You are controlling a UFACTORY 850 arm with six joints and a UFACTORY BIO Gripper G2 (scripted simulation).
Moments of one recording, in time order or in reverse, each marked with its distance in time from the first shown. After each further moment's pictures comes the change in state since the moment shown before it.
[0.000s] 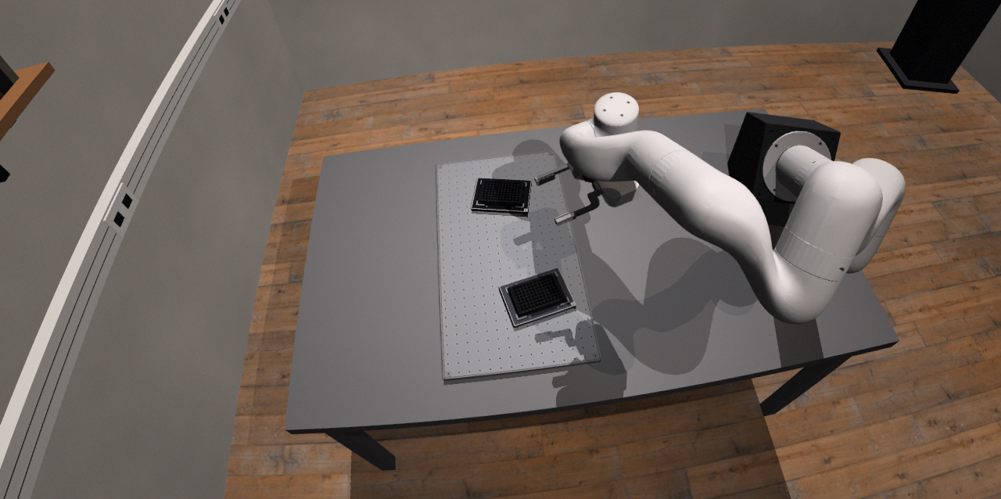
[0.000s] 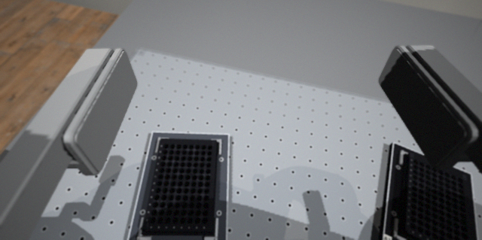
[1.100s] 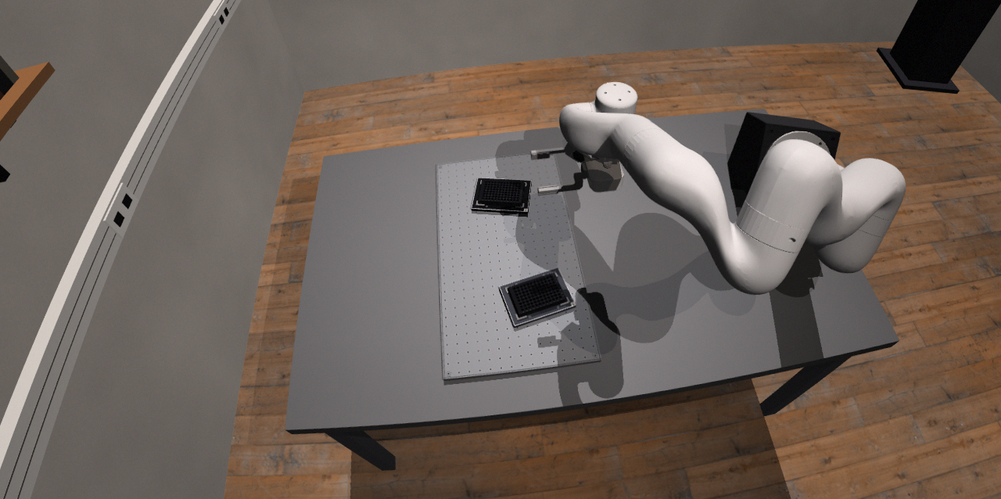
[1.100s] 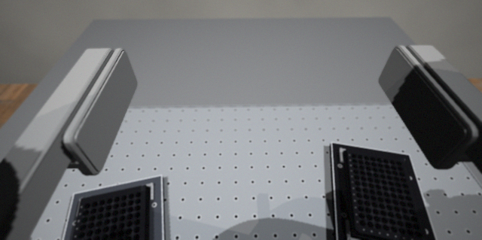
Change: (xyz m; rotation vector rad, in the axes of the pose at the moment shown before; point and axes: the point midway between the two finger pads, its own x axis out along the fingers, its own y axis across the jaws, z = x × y) arm -0.007 -0.086 -0.017 0.095 -0.155 -0.226
